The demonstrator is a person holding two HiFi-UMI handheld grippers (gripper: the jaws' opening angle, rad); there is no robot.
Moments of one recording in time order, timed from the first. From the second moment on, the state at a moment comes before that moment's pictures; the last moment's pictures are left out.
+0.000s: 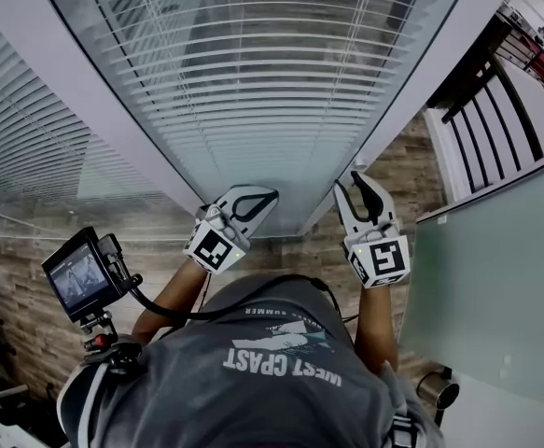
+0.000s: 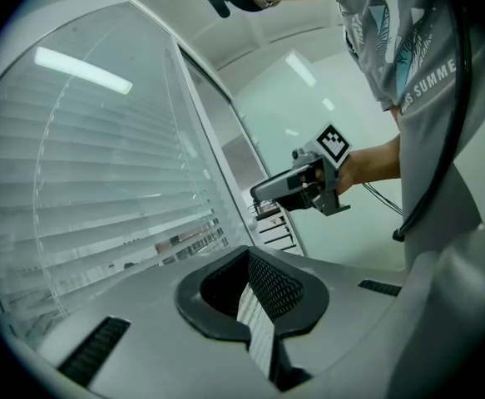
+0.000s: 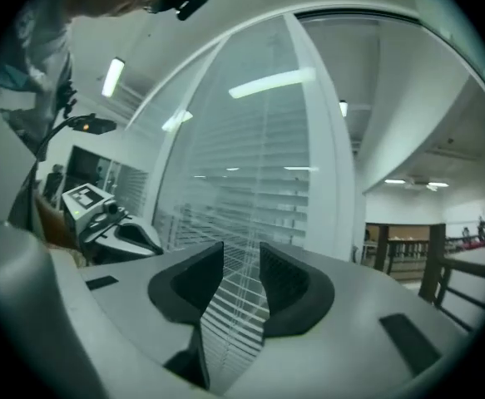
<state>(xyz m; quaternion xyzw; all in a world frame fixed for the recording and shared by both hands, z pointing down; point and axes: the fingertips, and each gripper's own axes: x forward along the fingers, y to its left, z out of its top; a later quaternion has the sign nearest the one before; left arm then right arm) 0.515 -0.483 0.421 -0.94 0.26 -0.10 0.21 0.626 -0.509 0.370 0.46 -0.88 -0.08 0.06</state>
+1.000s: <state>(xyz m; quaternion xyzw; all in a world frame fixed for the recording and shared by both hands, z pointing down) 0.495 -0.468 0.430 -0.94 0.25 -0.11 0.20 0.596 -0.469 0.368 0.43 -0.88 -0.16 0.10</state>
